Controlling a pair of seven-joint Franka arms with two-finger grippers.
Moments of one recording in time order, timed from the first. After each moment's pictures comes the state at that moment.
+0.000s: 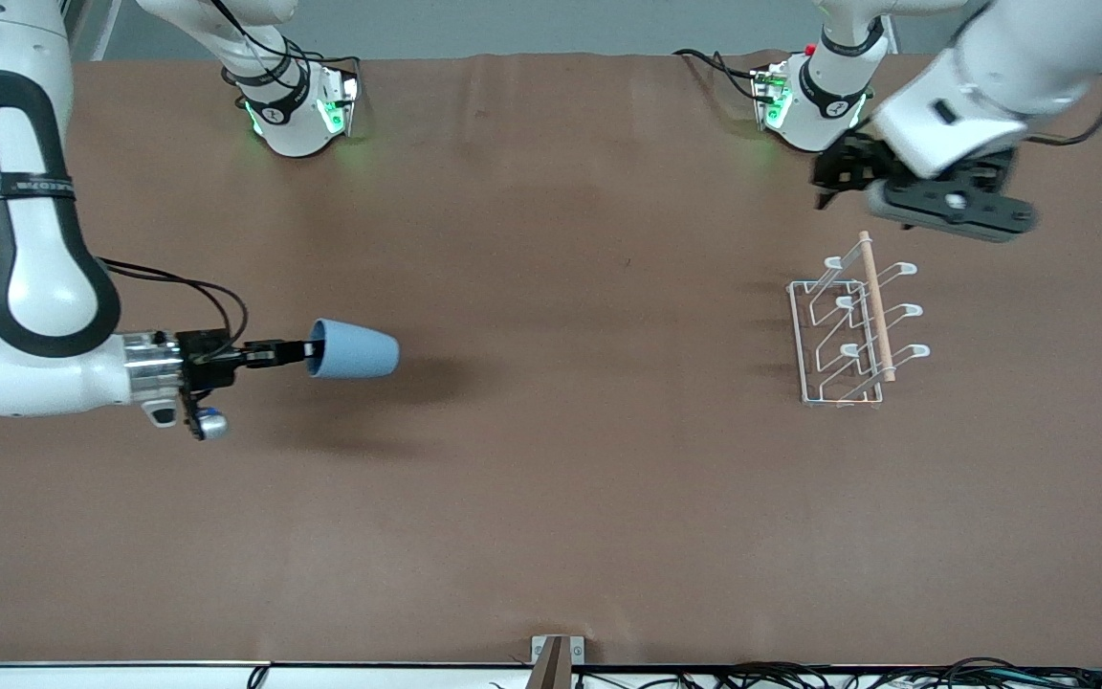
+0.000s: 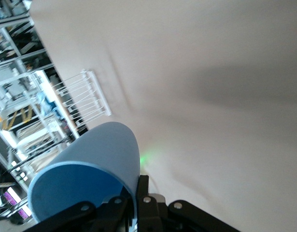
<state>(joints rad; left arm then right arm) -0.11 0.03 -0.33 -1.50 -0.06 1.53 -0.11 -0.05 0.46 0.10 -1.69 0.95 1.63 -0.15</state>
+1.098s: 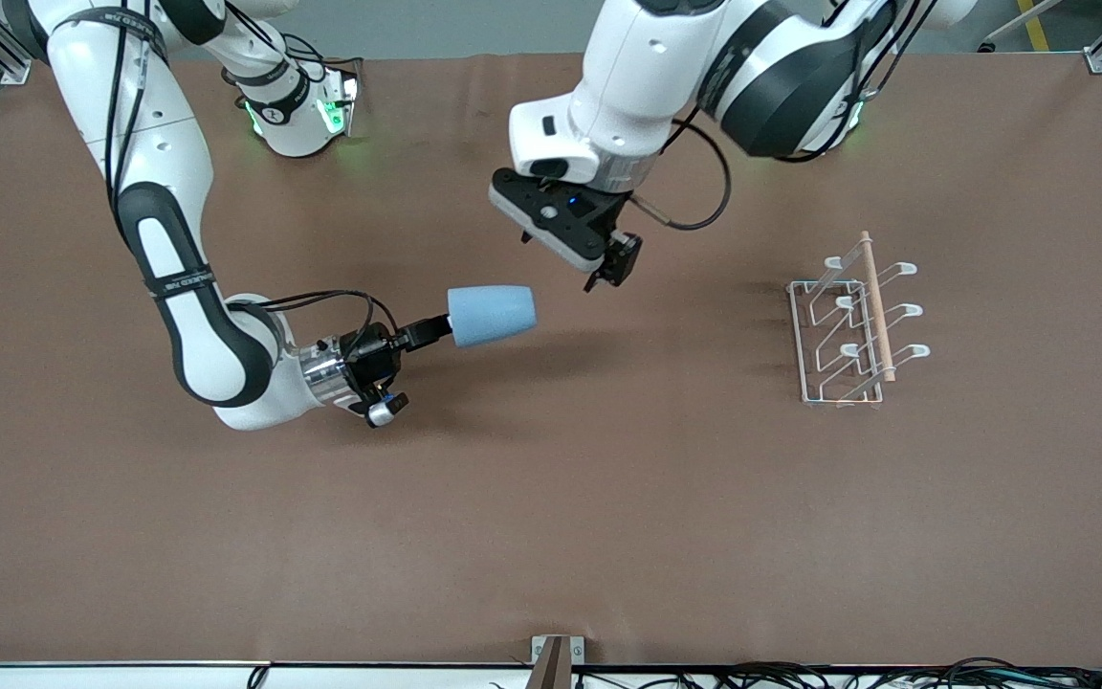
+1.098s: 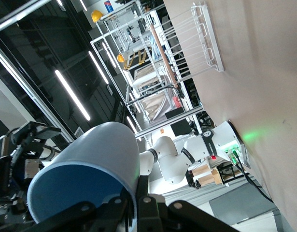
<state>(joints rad) -0.50 0.41 -0.35 -1.31 0.05 1.99 -0.13 0.15 0.69 0.11 -1.68 1.49 1.46 -0.40</state>
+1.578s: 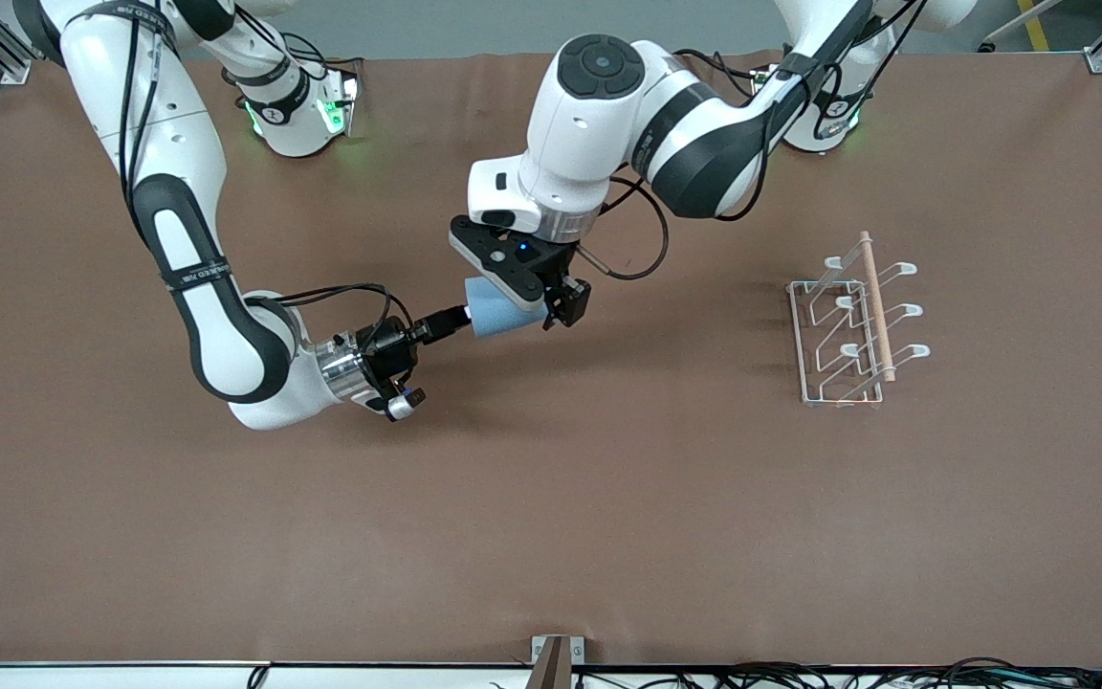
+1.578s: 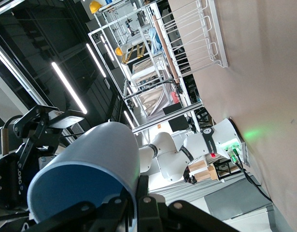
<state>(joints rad) -0.55 0.53 -0.35 -1.30 0.14 2.09 -0.08 0.18 0.69 0.11 -1.66 1.50 1.46 -0.40</state>
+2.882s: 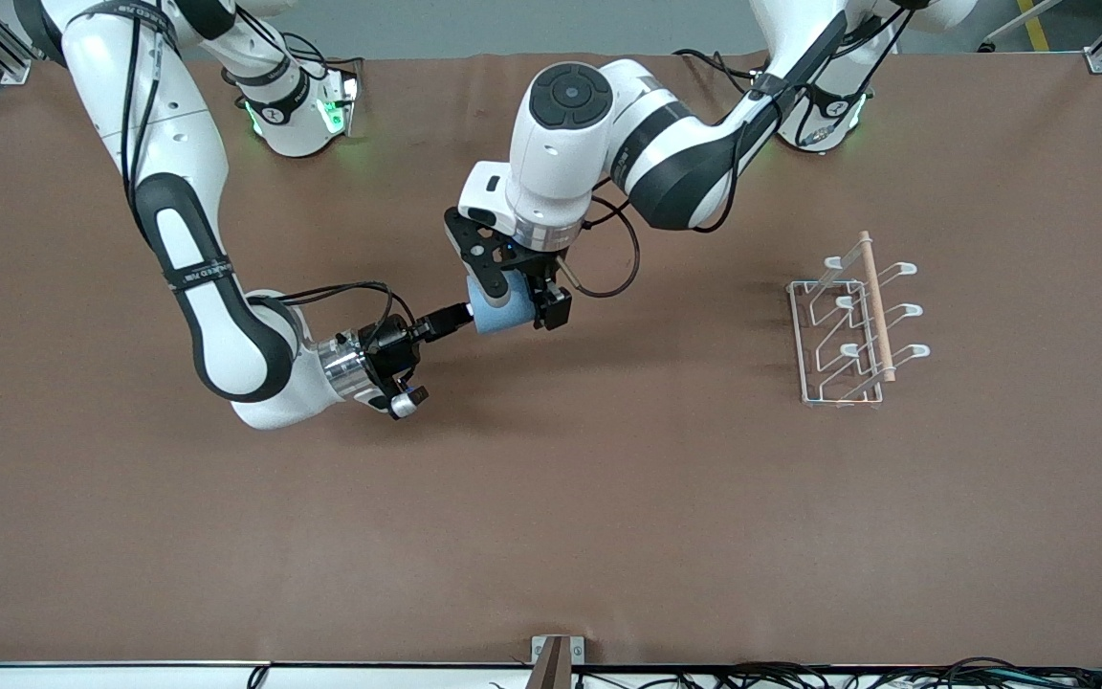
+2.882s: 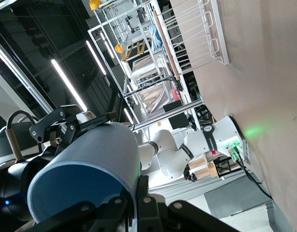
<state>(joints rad) -0.57 0.56 -0.37 -1.31 0.15 2.03 0.16 0.18 0.69 0.11 -1.66 1.50 1.45 -0.40</state>
